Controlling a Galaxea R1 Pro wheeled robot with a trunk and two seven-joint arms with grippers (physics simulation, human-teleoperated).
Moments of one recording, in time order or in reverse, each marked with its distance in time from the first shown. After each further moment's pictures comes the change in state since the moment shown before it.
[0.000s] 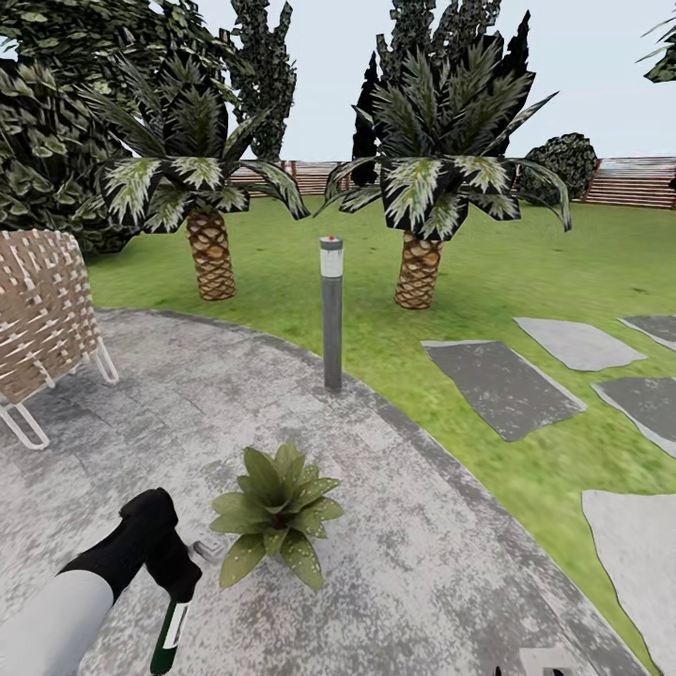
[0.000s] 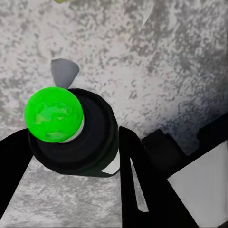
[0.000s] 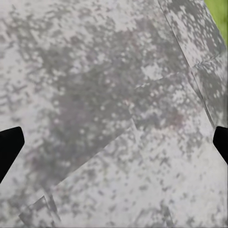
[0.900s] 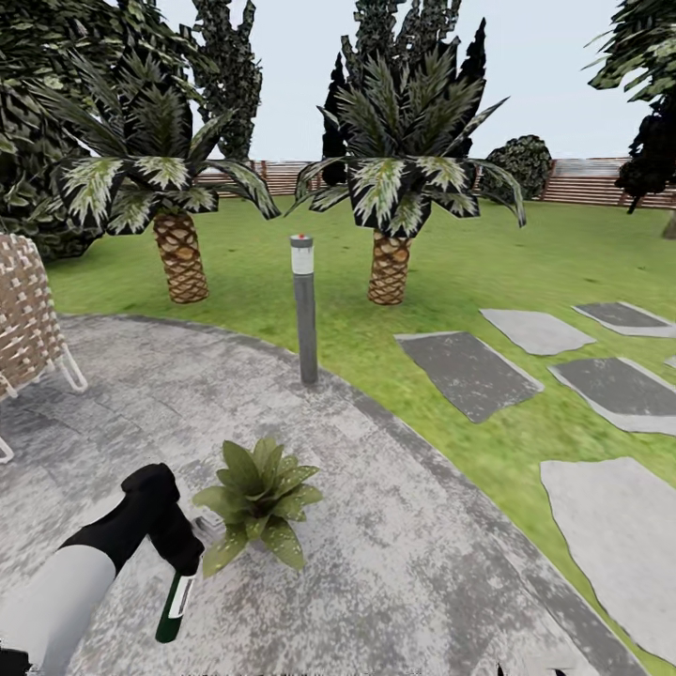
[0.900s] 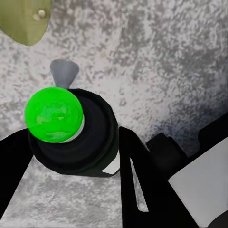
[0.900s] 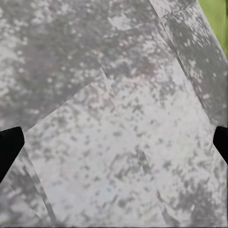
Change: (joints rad) left arm -0.067 0.014 -0.028 -0.037 -0.056 -0.004 -0.115; right arm 0.000 -0.005 -0.001 0.001 -0.001 0.001 0.000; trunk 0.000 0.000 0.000
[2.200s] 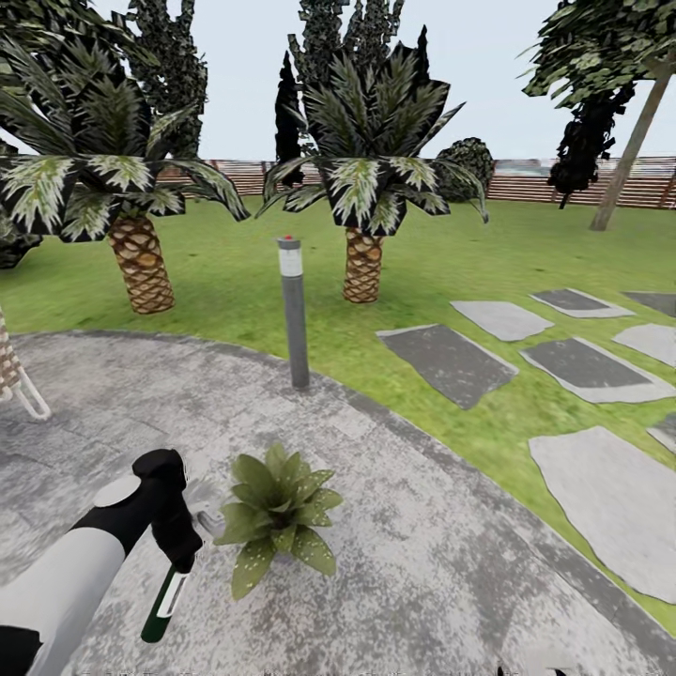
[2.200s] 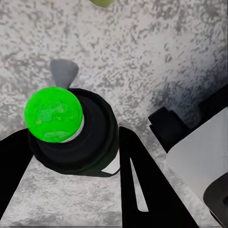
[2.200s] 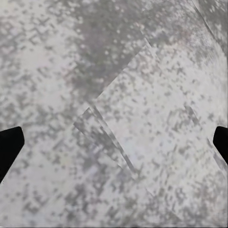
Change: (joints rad) left arm -0.054 -0.011 -0.044 0.006 -0.207 -0.005 -0.194; right arm 0.000 -0.001 0.002 0.000 0.001 0.000 0.000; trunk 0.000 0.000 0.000
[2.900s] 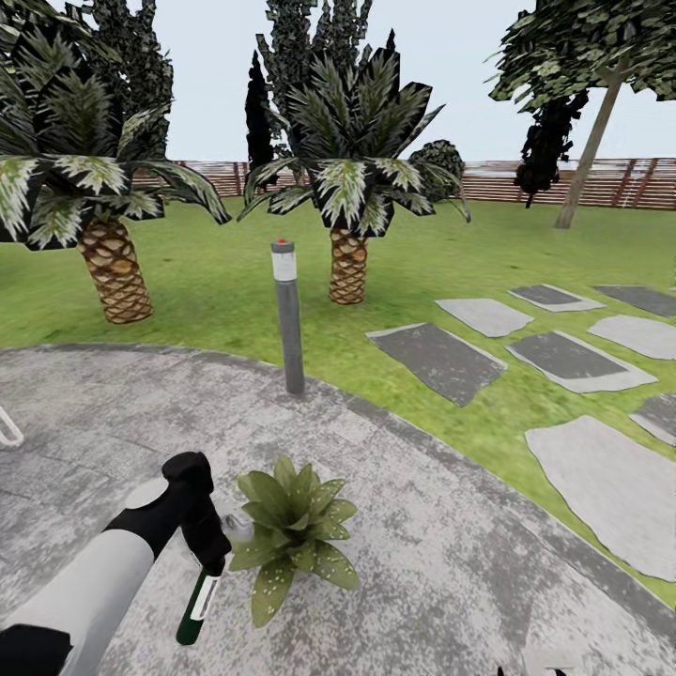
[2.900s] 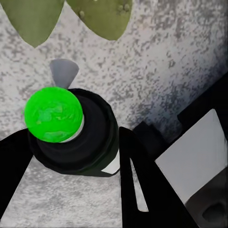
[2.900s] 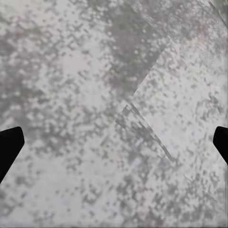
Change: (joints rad) left arm 0.008 -0.096 0.000 0.000 -0.001 0.001 0.000; right arm 0.000 0.001 0.000 -0.001 -0.001 0.000 0.000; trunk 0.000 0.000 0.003
